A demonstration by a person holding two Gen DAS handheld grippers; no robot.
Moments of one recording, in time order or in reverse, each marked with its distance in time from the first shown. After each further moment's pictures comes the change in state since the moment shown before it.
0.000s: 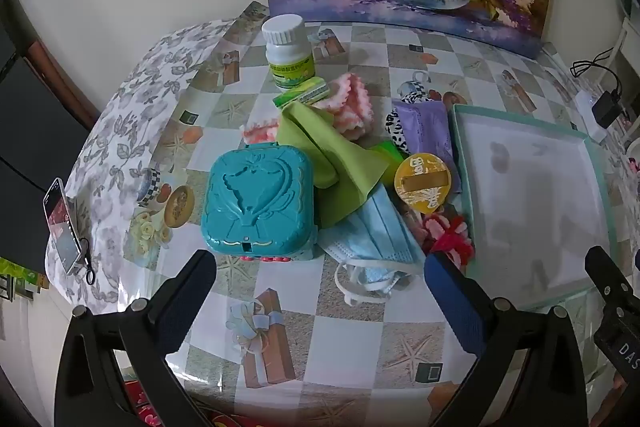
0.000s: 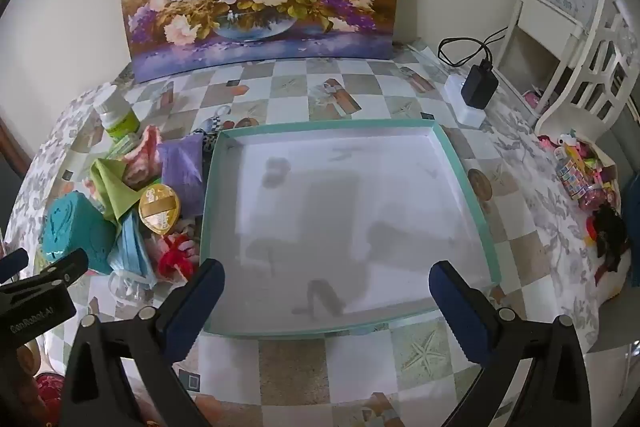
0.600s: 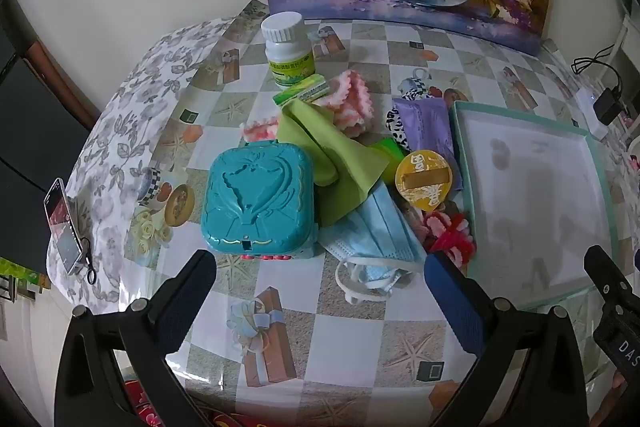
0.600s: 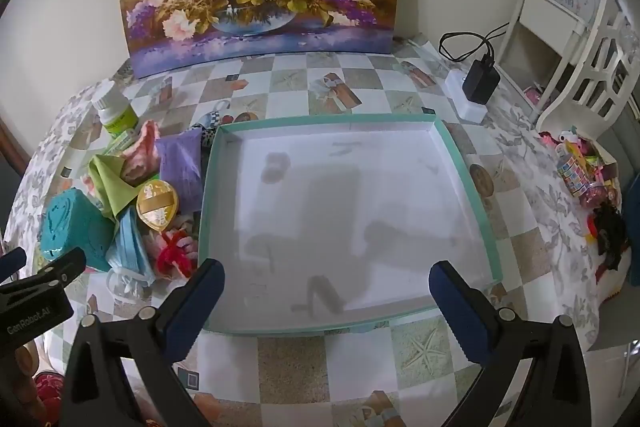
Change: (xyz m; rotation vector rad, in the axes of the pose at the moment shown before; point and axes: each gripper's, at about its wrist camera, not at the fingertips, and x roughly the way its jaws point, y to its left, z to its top) left arm 0.002 -0.001 0.000 -0.002 0.006 0.011; right arm 0.004 0.002 -0.001 0.015 0.016 0.014
